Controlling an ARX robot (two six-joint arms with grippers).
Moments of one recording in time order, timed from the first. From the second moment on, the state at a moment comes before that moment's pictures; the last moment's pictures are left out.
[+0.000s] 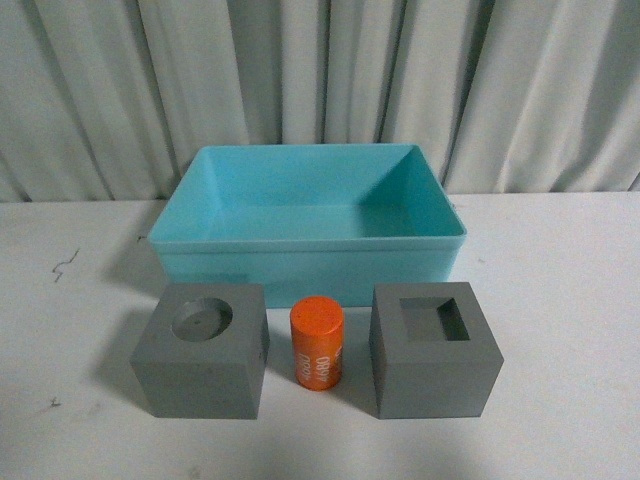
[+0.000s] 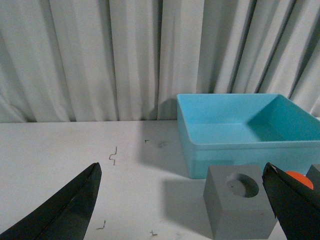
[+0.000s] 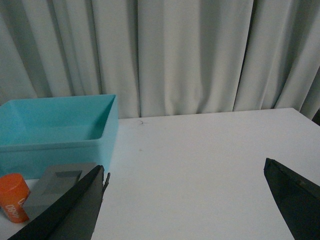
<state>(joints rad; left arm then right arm) 0.00 0.01 0.01 0.00 0.00 -0.01 0.00 0.00 0.01 0.00 0.00 0.00</state>
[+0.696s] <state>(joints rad) 0.00 0.01 0.01 0.00 0.00 -0.01 0.00 0.00 0.01 0.00 0.00 0.00</state>
